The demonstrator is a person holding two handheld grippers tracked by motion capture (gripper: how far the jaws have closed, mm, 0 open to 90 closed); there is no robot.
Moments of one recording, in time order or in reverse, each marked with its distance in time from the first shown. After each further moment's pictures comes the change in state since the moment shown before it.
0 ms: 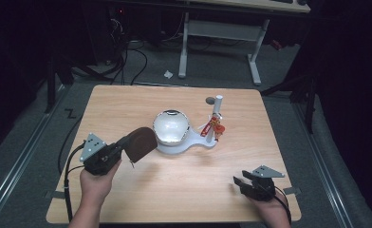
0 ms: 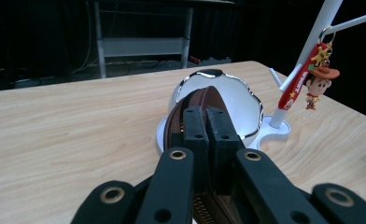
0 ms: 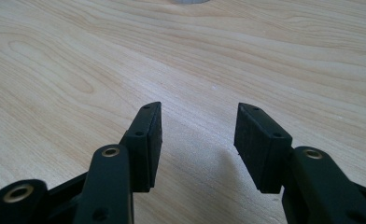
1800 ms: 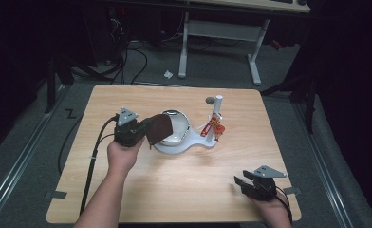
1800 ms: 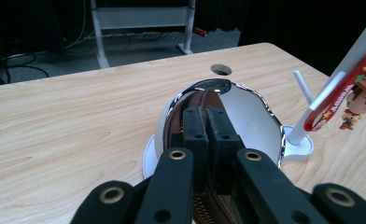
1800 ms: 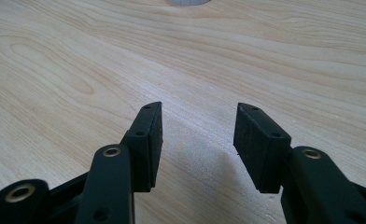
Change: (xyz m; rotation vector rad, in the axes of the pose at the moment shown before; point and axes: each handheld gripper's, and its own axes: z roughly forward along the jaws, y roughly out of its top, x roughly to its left) left arm -0.011 0.036 0.093 0.144 0.032 -0.008; right arm -0.003 -0.001 -0.002 -0.006 0.006 0.011
